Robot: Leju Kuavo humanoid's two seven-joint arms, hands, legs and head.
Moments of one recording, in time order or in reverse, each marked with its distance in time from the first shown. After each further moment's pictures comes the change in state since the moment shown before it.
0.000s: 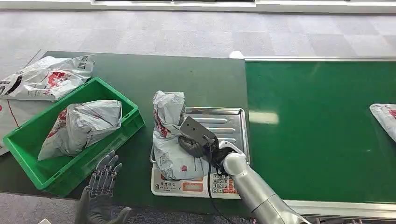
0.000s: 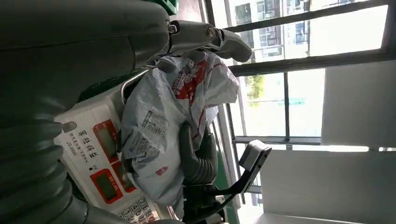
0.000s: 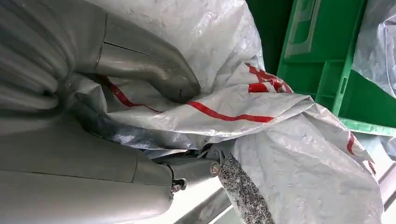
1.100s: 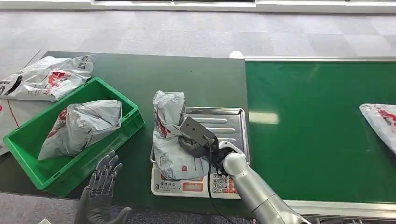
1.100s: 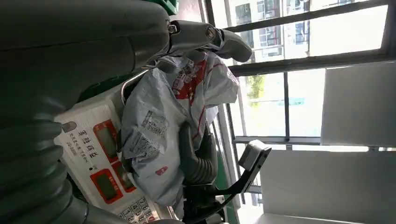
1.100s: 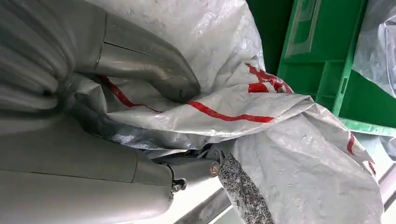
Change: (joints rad) left arm 0.000 0.000 0.000 0.000 0.000 0.000 0.000; right arm 0.000 0.000 0.000 0.000 0.000 0.000 0.000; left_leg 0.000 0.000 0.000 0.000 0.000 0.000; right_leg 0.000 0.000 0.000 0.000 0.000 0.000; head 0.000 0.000
